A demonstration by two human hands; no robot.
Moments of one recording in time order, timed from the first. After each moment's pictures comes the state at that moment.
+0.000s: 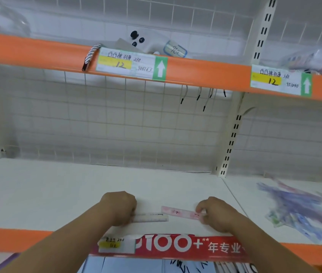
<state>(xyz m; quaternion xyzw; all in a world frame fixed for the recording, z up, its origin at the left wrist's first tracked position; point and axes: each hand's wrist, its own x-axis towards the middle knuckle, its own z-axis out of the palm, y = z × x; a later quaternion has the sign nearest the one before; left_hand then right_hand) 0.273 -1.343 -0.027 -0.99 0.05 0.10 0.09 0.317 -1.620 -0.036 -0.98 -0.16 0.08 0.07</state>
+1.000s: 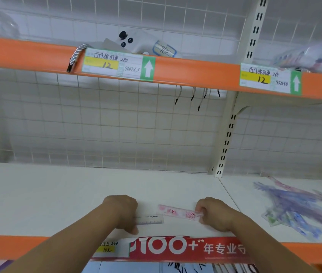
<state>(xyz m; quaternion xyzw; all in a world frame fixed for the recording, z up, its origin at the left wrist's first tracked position) 0.277 -1.369 -0.018 -0.98 0.02 0.16 0.09 0.333 -1.635 -0.044 -0.97 -0.19 0.10 0.10</state>
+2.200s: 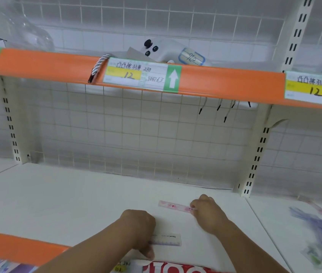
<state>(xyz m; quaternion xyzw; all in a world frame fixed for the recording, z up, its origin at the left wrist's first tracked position) 0.275 -1.378 -0.008 -0.97 0.04 0.20 0.11 0.398 -1.563 -0.064 -0.97 -0.22 -0.03 0.08</state>
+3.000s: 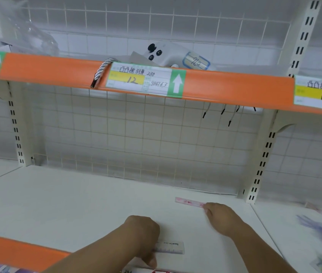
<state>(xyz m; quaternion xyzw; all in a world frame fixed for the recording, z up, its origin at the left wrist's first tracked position) 0.275 -1.382 -0.006 -0.97 0.05 0.20 0.12 0.428 -1.591 -0.069 -0.98 -0.20 -0.02 0.05</state>
